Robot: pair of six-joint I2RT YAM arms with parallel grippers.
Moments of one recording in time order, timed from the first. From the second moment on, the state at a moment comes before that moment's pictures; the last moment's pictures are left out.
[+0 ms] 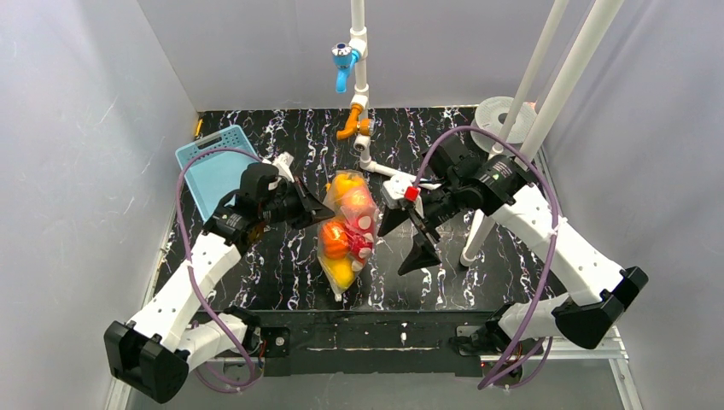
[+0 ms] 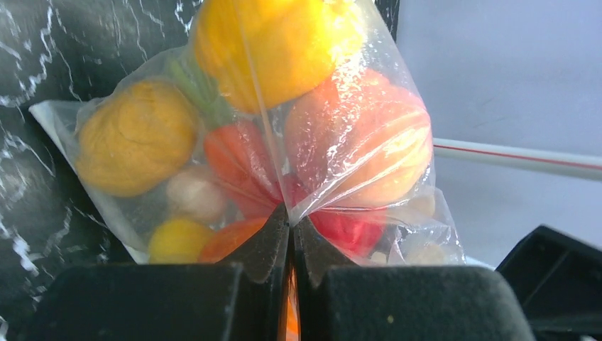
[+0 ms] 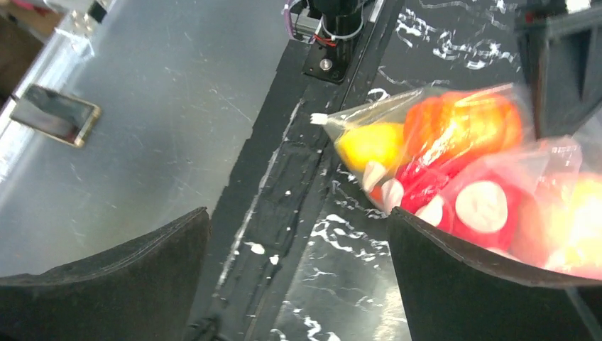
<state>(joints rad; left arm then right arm) -0.43 1.02 0.94 -0.53 0.38 -0.88 0.75 1.33 1.53 -1.23 -1.08 -0.82</state>
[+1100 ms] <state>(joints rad) -0.50 1.11 1.04 -0.75 0.47 -0.94 1.01 1.49 1.70 -1.19 -0.50 -0.99</state>
